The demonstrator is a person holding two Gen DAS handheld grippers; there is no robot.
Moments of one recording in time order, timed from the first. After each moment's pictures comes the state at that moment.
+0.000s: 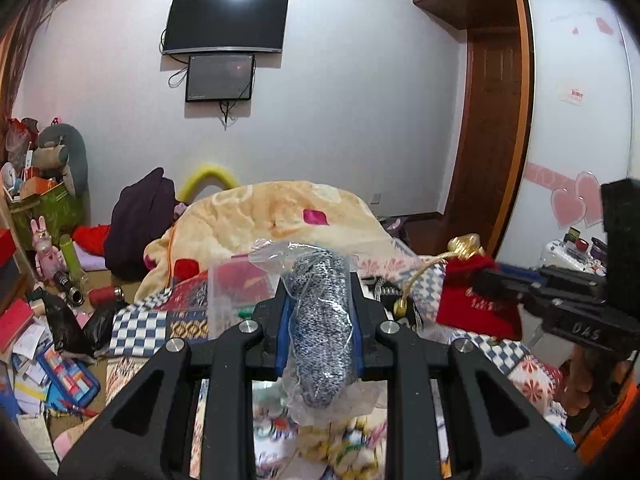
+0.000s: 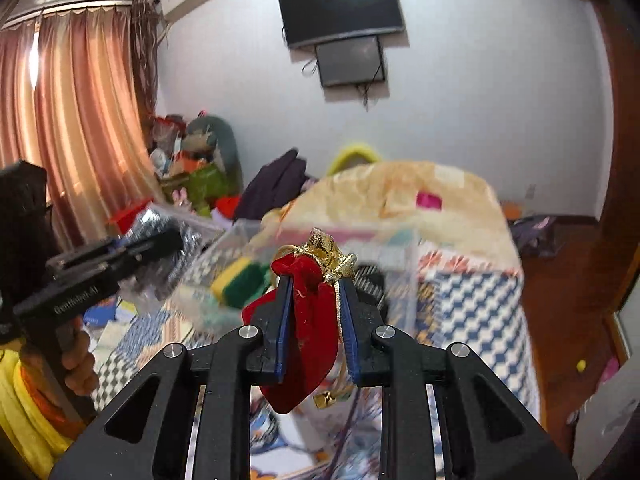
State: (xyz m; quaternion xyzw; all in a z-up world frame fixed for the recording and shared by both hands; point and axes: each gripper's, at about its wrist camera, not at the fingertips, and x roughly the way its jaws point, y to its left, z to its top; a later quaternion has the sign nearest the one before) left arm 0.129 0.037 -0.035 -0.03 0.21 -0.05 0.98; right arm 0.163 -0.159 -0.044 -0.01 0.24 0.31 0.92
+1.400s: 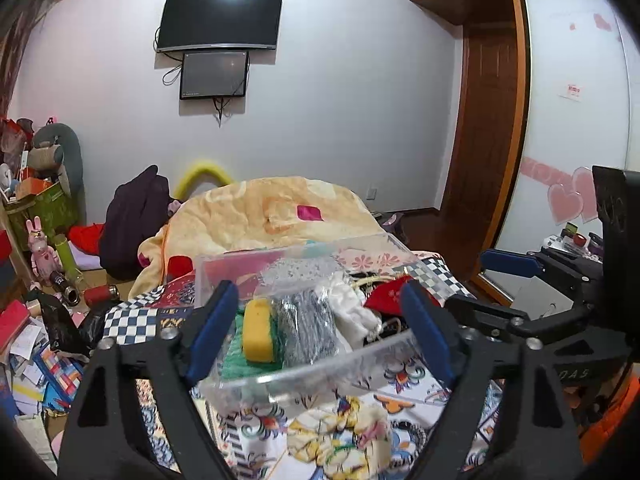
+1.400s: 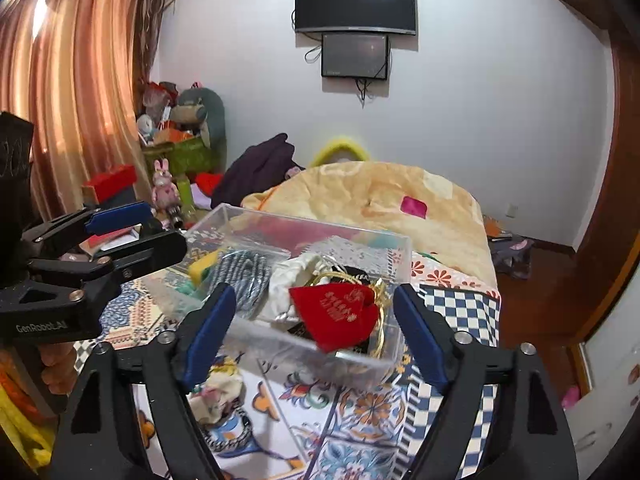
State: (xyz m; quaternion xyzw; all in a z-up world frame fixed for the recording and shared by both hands) left arm 0.121 0.031 -0.039 -0.03 0.22 -0.06 0.97; right arm 0.158 -0.144 -0.044 -0.08 0.25 0.29 0.92
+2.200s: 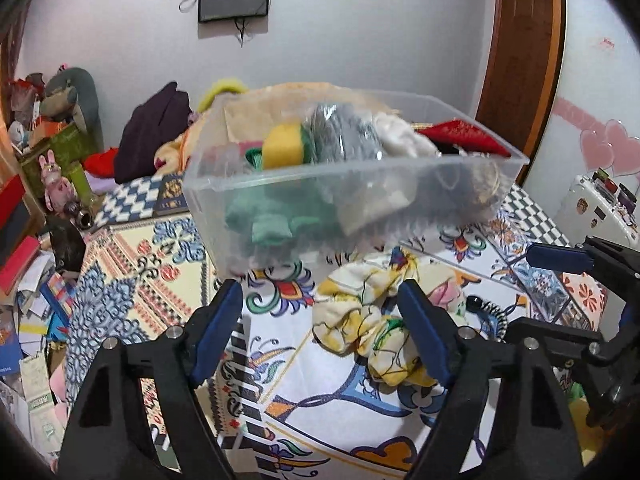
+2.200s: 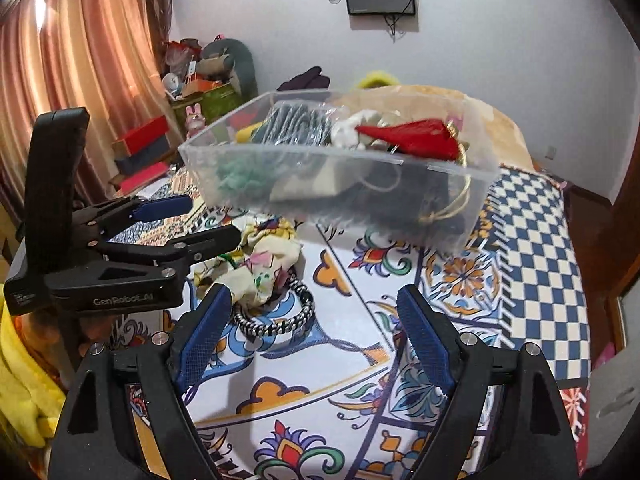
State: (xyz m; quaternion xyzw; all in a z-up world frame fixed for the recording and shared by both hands) left arm 0.118 0.035 -0.148 -0.02 0.36 -0.01 0.93; right arm 0.130 -0.131 -0.135 -0.08 0.35 0.34 0.87
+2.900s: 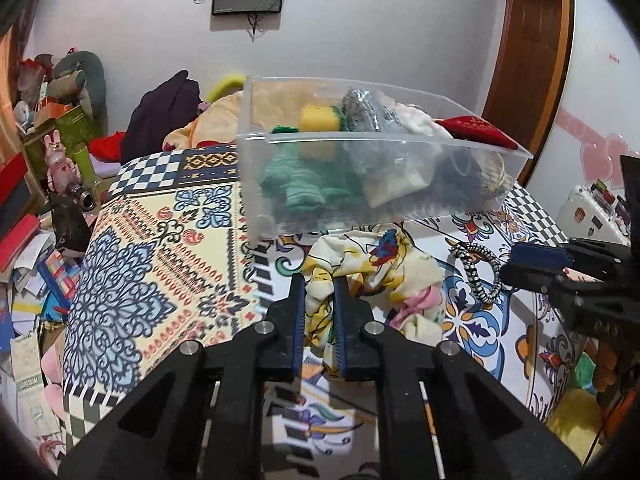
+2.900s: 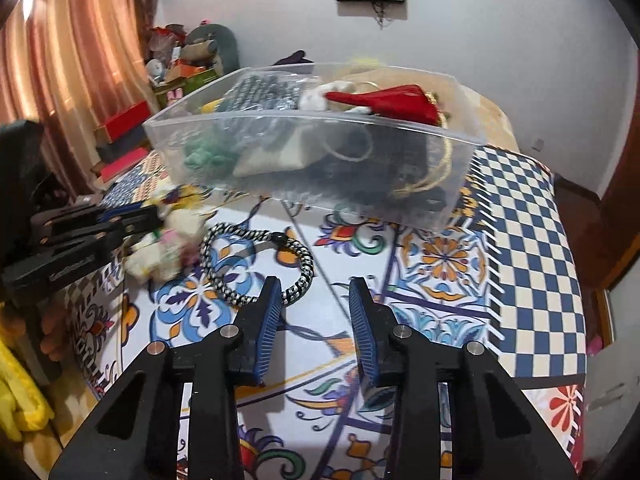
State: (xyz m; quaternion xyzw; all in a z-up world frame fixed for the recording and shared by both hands) left arm 0.087 0.065 -0.158 -0.05 0.34 -0.01 0.94; right arm 0.138 -0.146 -0.148 -0.09 0.37 0.31 0.87
